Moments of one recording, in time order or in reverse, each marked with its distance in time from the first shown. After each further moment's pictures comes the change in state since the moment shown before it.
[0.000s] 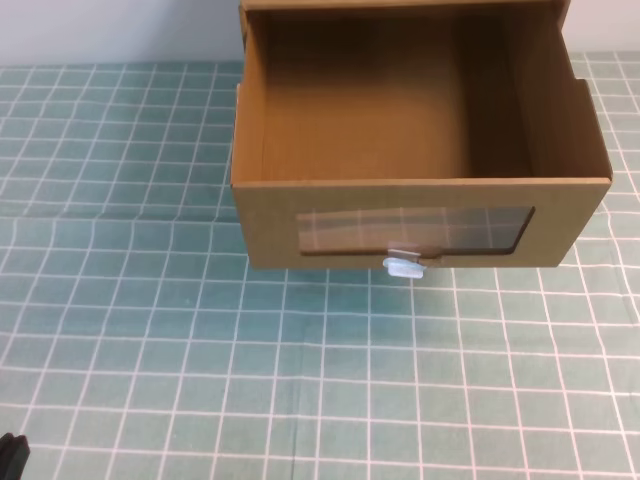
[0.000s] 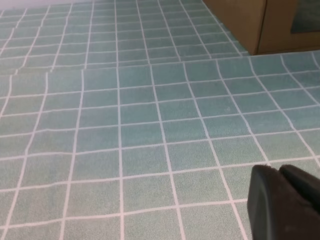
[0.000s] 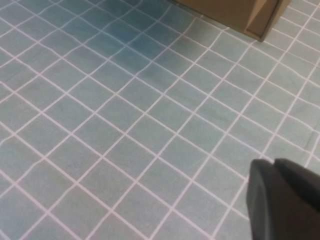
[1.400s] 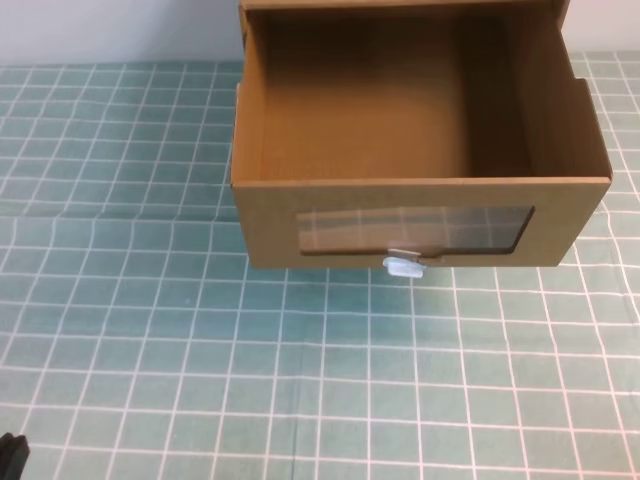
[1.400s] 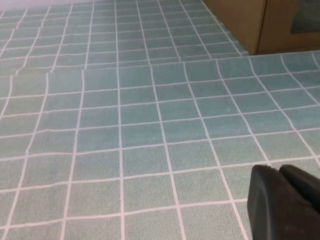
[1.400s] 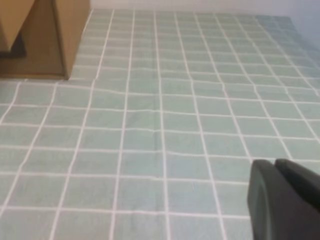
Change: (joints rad) left arm 0.000 0.000 0.000 0.000 0.001 0.000; right arm -1.083 -0.209 0.456 0.536 -0.664 -0.473
